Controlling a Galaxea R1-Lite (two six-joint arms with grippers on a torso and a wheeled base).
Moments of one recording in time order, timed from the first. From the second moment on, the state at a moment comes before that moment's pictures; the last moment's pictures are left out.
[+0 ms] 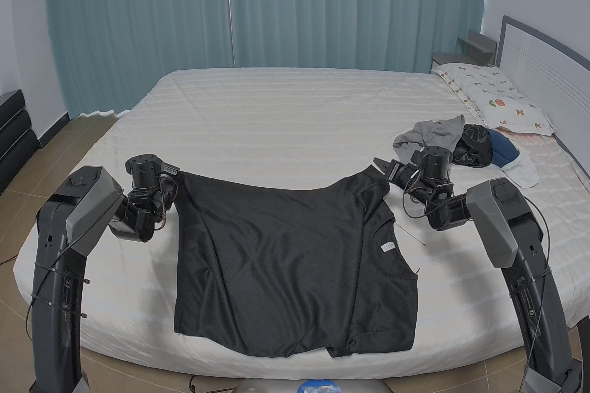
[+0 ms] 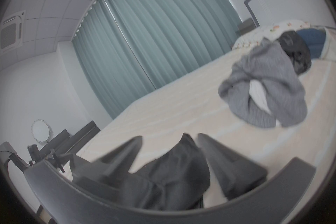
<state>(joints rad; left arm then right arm) -0.01 2.63 -1.53 -0.88 0.11 -1.19 0.17 2.85 -2.00 -0.71 0.14 0.50</state>
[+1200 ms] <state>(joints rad) 0.03 2.66 -1.54 -1.02 0.21 -1.07 0.16 2.74 -1.64 -0.71 0.29 0.62</state>
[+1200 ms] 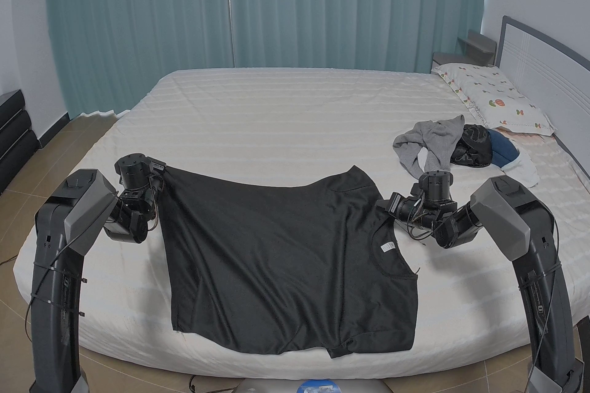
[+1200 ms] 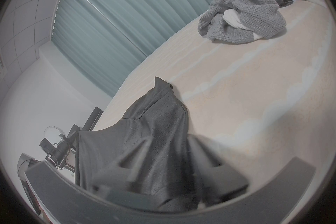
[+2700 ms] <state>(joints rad) 0.00 2.72 -1.57 -1.05 0.17 -0.98 0.10 2.71 -1.60 -0.84 0.18 0.63</state>
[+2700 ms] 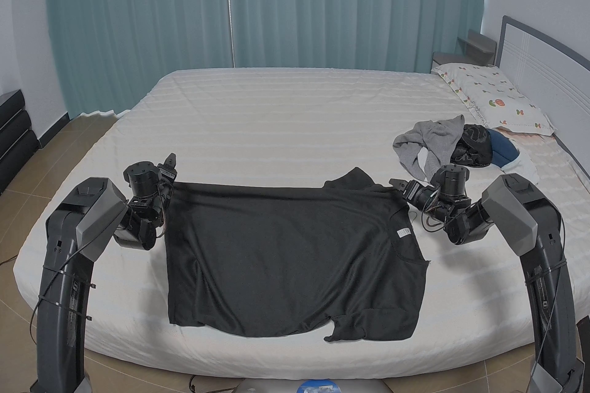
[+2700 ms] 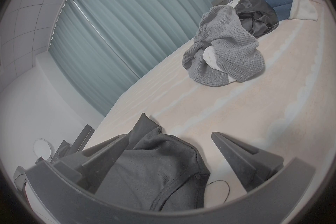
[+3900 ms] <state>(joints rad) 0.02 2.24 -0.82 -1.05 -0.19 -1.09 0.18 2.22 -0.66 -1.12 0.20 0.88</state>
